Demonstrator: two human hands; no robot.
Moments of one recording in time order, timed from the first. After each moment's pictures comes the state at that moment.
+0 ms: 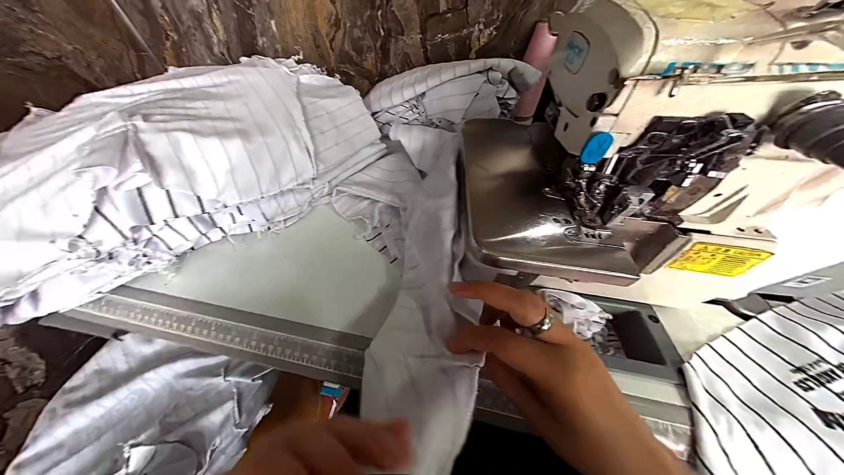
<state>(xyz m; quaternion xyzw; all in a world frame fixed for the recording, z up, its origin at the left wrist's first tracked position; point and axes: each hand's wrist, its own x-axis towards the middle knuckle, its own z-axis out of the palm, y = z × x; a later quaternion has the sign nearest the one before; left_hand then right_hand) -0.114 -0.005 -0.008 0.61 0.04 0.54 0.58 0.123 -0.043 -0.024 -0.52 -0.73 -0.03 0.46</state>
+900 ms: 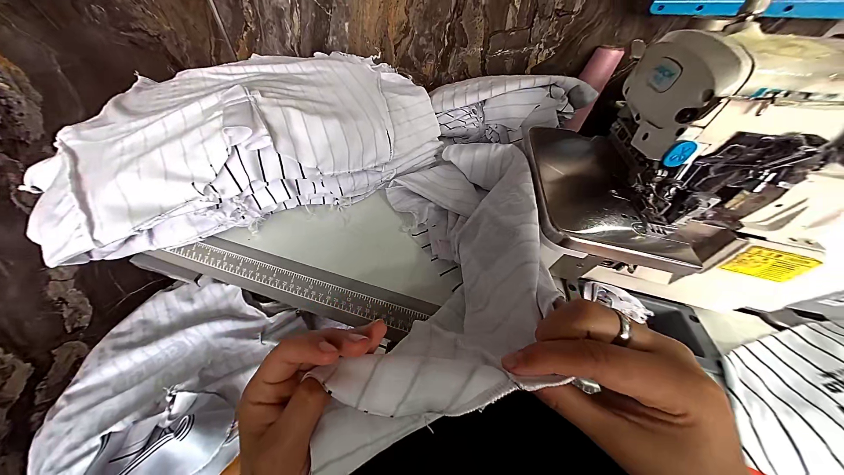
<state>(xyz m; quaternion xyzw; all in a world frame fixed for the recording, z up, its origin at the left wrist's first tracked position) -0.170 0.015 -0.026 0.51 0.08 0.61 0.60 0.076 -0.050 0.012 -0.41 -0.75 0.04 0.52</state>
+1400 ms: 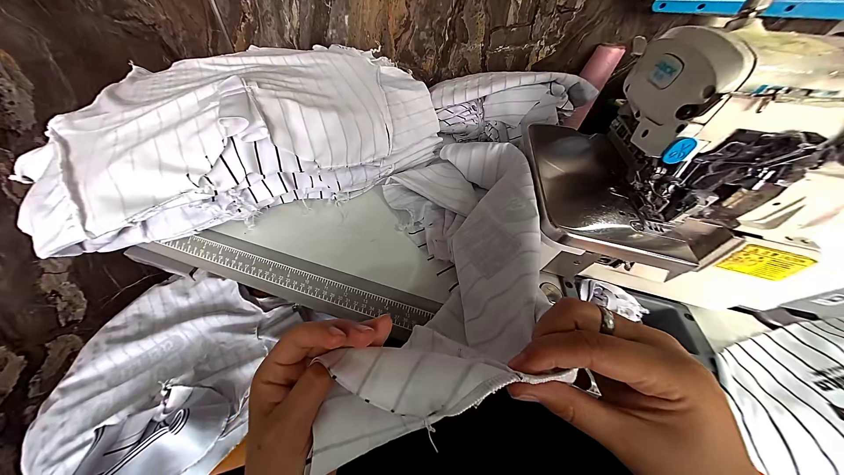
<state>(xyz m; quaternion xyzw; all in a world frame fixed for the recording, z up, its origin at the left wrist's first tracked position) -0.166 0.015 -0.031 0.49 0.08 0.60 0.63 0.080 -0.056 0.015 -0.41 -0.74 0.12 0.52</state>
